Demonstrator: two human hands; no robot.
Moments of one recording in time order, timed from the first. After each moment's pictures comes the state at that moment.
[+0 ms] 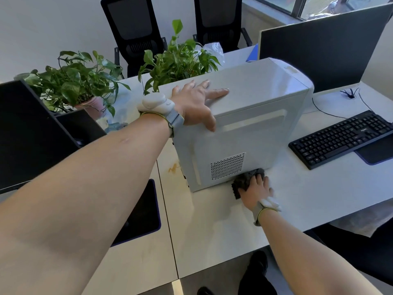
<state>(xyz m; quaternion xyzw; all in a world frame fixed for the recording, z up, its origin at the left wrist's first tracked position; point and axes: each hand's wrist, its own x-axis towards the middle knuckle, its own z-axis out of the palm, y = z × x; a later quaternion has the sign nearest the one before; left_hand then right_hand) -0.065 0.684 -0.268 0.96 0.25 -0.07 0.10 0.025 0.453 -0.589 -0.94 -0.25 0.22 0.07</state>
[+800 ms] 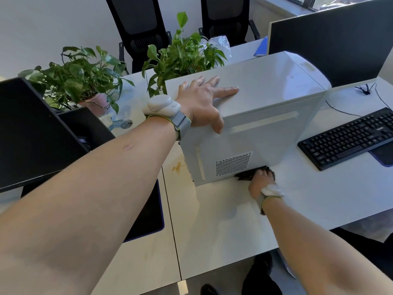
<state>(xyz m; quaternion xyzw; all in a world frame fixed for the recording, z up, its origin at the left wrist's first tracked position) -0.059 0.680 -0.273 0.96 0.24 -0.05 0.09 0.054 0.483 -0.572 -0.93 -0.28 0.24 0.00</state>
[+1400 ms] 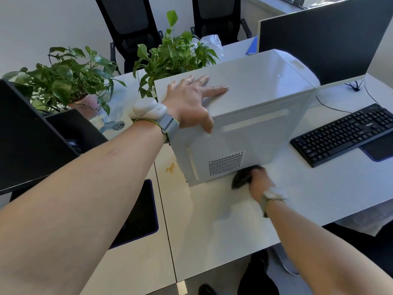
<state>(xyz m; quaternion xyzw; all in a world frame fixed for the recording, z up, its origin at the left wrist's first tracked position) -0.059 0.683 -0.279 0.96 0.24 -0.04 0.10 0.064 0.456 -0.569 -0.91 -0.32 0.22 0.12</state>
